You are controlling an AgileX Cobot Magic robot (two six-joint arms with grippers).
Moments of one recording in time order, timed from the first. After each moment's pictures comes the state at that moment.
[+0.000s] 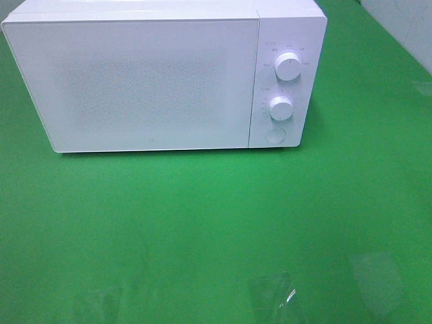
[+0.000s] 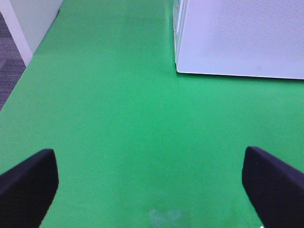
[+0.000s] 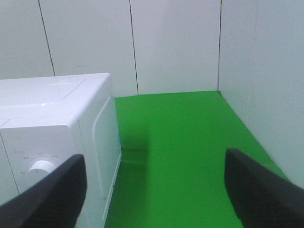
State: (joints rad) left arm -0.01 0.00 -0.52 0.00 1.08 -0.03; right arm 0.00 0.76 -0.30 -0.09 -0.42 0.06
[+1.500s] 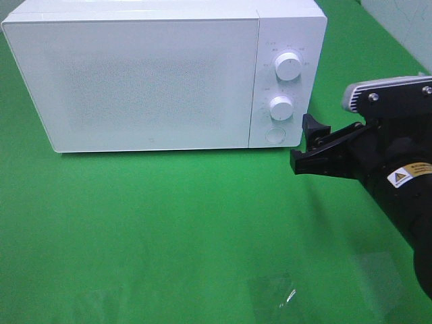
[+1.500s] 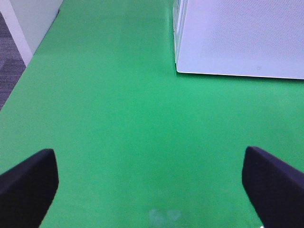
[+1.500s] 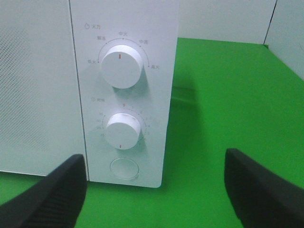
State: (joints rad) left arm -0.01 0.00 -0.52 0.00 1.08 -0.03; right arm 0.78 1.60 -0.31 0.75 -1.20 -0.41
